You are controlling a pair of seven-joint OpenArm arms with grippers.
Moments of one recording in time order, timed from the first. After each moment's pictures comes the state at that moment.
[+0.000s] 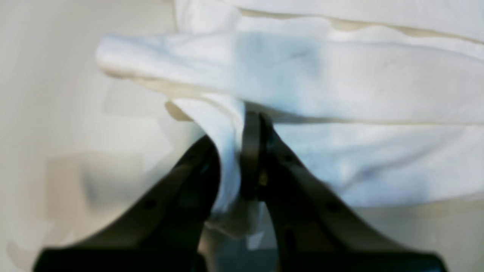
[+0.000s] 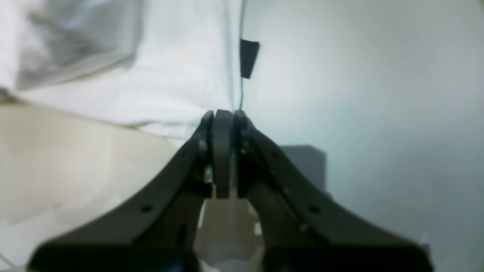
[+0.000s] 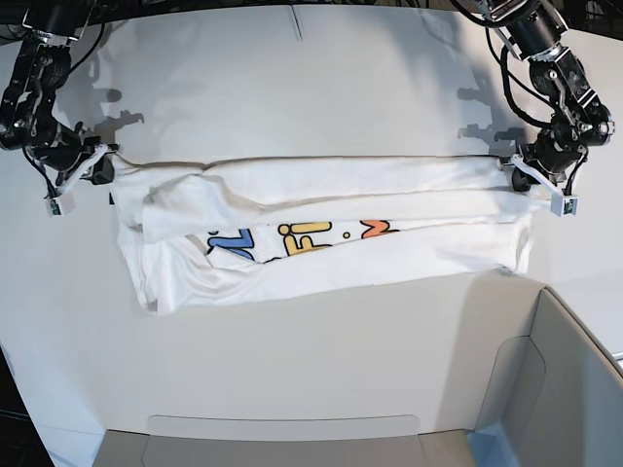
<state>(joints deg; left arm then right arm) 3.6 -13.3 -38.8 76.8 -17.6 -33.9 53.9 -5.4 22.1 26.3 86.4 34.7 32.1 -61.2</state>
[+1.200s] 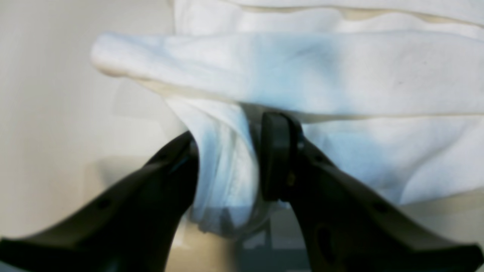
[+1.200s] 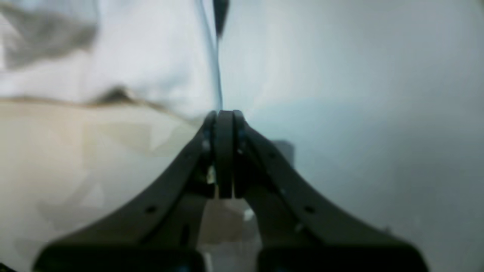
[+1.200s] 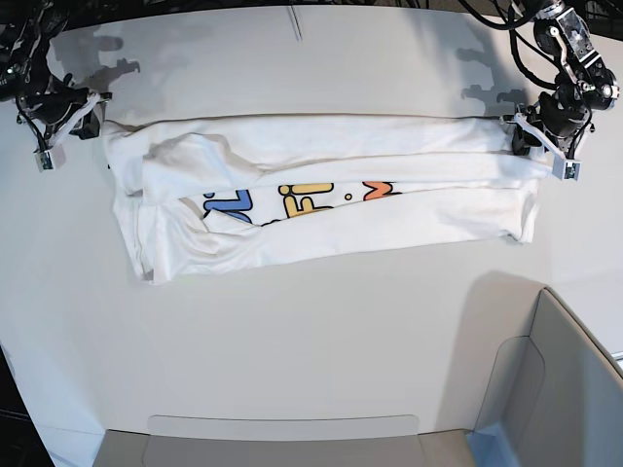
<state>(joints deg) 15.3 -14.3 -38.9 85.2 -19.0 -34.9 53.1 -19.6 20.0 33.2 101.8 34.8 32.5 -64.6</state>
